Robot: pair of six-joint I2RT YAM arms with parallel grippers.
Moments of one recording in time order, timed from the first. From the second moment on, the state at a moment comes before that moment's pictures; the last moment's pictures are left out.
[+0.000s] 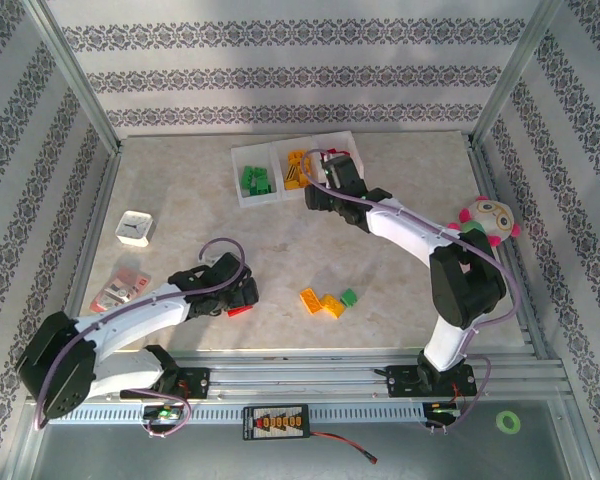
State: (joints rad) left arm -0.70 1.19 0.60 -0.62 -0.19 -0.95; right arm 0.51 1.76 1.27 -0.25 0.13 0.31
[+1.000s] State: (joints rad) left arm -0.76 1.48 0.78 -0.42 0.09 -0.80; right arm 0.49 1.64 1.15 -0.23 0.14 0.32
